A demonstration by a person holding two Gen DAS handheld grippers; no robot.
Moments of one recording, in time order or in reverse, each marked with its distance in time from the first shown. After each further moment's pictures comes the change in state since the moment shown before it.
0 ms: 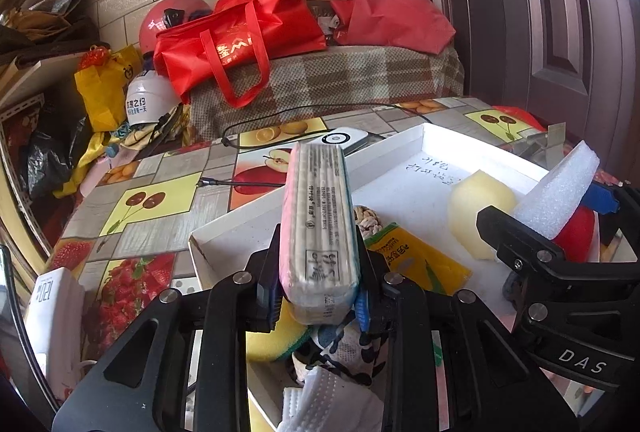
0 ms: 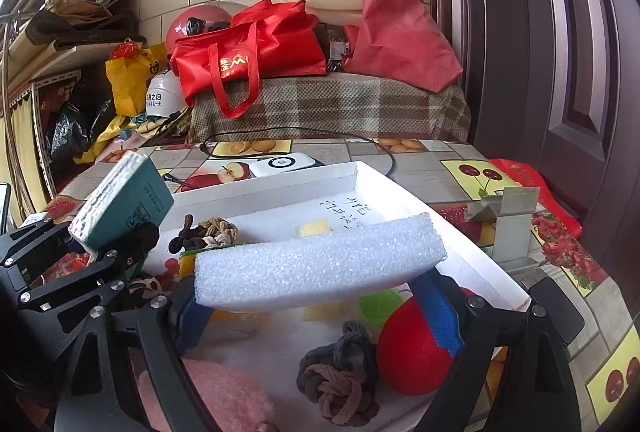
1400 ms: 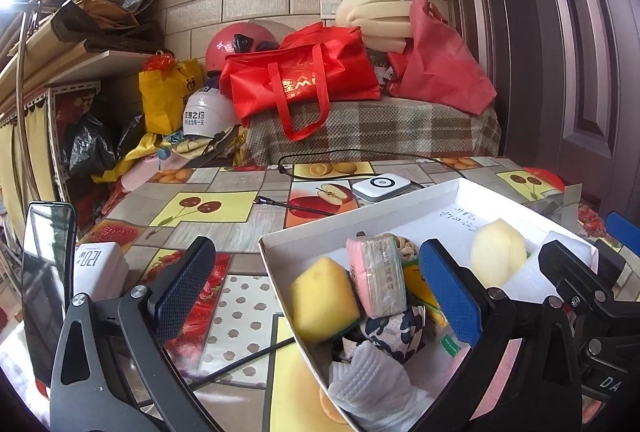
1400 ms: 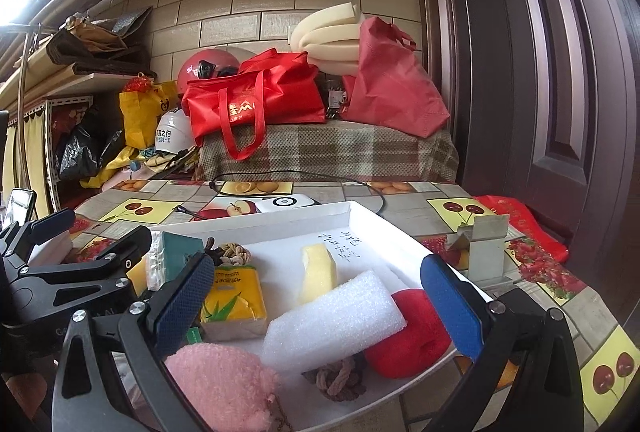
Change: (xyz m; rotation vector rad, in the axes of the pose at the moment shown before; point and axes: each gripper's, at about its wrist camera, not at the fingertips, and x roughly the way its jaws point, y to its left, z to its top) left arm -0.049 0.025 -0.017 -0.163 -0.176 0.129; right arm -0.047 0.003 -0.011 -0.016 -0.180 -0.015
